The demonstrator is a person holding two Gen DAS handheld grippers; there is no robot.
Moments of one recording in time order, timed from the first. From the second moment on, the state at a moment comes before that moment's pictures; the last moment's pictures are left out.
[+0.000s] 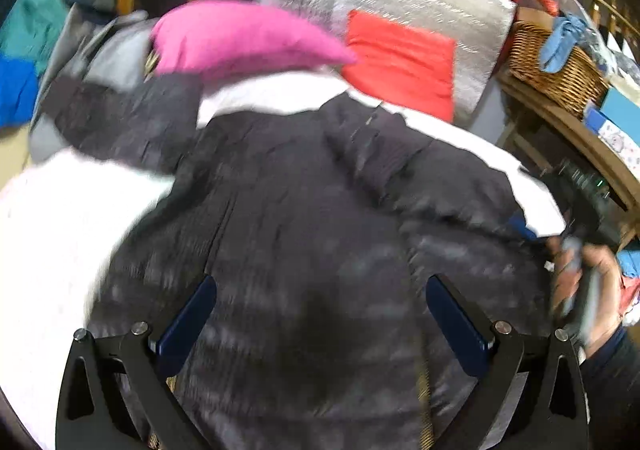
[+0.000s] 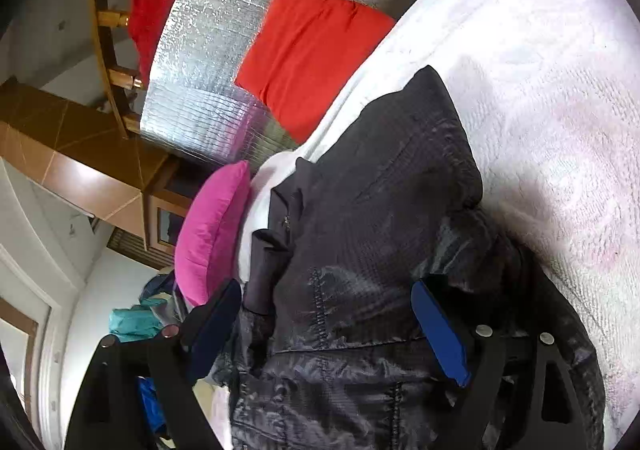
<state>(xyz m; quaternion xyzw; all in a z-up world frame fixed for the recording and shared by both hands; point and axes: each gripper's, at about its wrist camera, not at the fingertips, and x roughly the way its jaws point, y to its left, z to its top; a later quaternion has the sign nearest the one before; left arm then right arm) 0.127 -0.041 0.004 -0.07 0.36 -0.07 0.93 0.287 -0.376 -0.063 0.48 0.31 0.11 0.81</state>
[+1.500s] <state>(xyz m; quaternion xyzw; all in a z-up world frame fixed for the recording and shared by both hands) 0.271 0.036 -0.043 -0.31 0.44 -0.05 0.84 0.220 -0.422 -0.046 0.48 0.29 0.10 0.83</state>
